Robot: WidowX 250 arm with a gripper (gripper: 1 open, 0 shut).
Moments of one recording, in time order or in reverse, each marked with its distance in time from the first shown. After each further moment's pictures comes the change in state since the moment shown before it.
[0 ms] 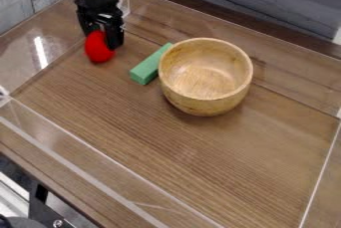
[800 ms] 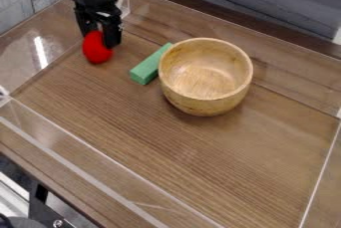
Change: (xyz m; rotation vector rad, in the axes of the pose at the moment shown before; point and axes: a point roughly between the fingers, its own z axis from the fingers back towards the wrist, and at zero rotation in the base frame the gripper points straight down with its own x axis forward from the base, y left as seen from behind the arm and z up) arm -0.002 0.002 0.006 0.047 0.018 -0.015
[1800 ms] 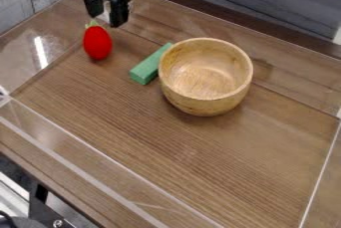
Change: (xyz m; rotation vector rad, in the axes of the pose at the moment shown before) arm 0.012 -0.003 0.032 0.069 -0.009 0.018
